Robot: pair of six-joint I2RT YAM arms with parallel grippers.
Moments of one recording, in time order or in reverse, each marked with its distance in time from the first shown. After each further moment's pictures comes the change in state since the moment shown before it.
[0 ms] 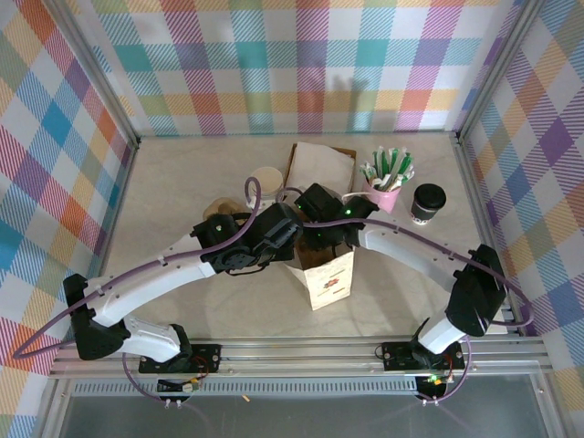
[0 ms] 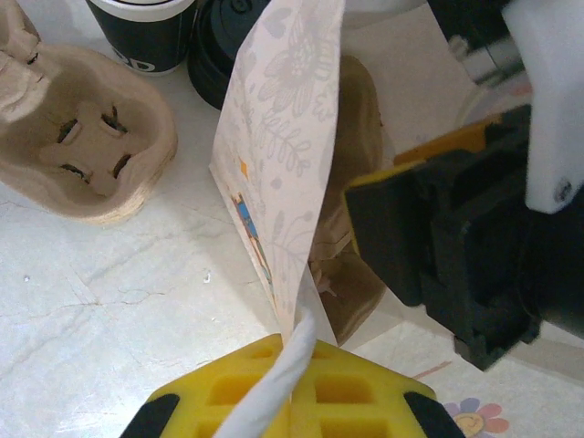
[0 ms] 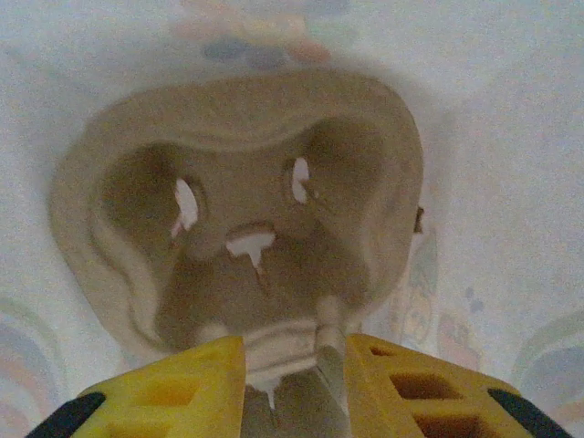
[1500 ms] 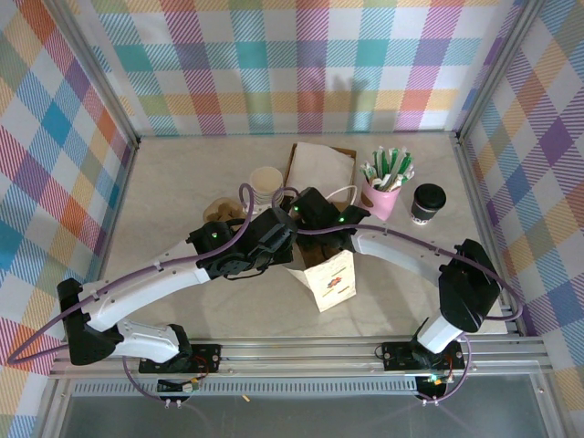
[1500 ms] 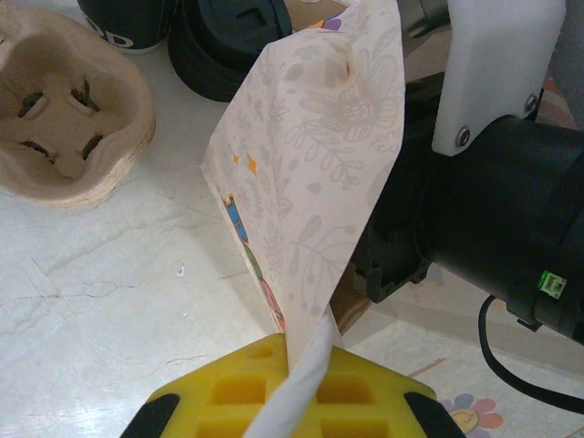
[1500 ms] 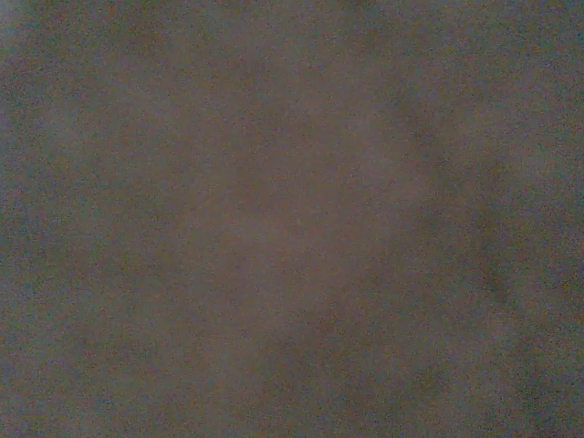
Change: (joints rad) left arm 0.008 -0.056 -0.109 0.105 0.041 -0.052; right arm -0.010 0.024 -0.126 0.291 -0.018 0.030
